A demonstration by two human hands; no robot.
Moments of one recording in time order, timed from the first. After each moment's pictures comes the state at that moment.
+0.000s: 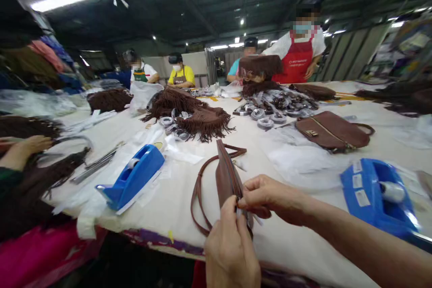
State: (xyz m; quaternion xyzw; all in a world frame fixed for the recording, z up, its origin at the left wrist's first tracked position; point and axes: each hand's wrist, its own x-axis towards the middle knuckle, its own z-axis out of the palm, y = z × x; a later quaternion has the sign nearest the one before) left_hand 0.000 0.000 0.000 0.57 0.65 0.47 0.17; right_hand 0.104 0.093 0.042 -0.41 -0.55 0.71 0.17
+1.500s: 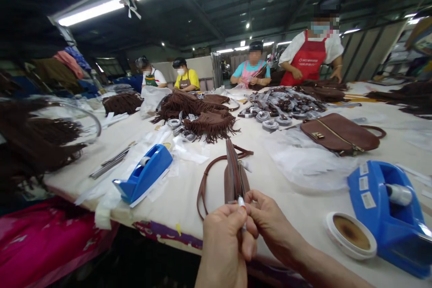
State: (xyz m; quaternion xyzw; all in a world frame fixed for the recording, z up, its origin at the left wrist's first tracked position) left_hand -0.008 0.007 0.030 0.19 0.45 0.56 0.67; right_hand 0.082 0.048 -0.012 -0.40 -0.43 0.70 0.40
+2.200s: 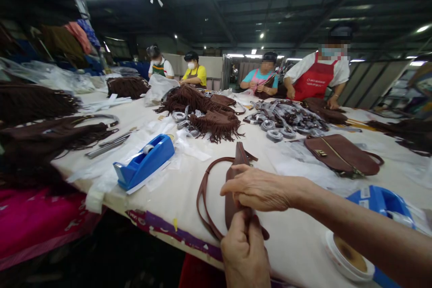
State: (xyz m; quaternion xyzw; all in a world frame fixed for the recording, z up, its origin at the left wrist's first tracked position) left_hand 0.007 -0.005 -0.004 0.30 0.56 0.59 0.49; right_hand 0.059 0.110 0.083 -0.07 -0.99 0.14 -0.06
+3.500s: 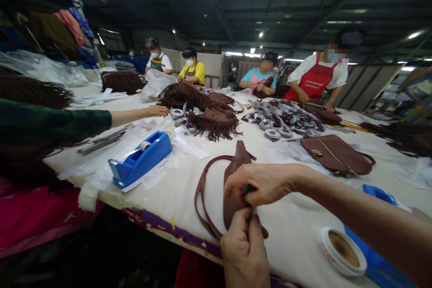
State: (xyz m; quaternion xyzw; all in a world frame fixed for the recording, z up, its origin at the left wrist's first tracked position) left_hand 0.002 -0.005 -0.009 0.30 0.54 0.58 0.52; right_hand 0.059 0.121 0.094 -0.16 -0.93 0.28 -0.14
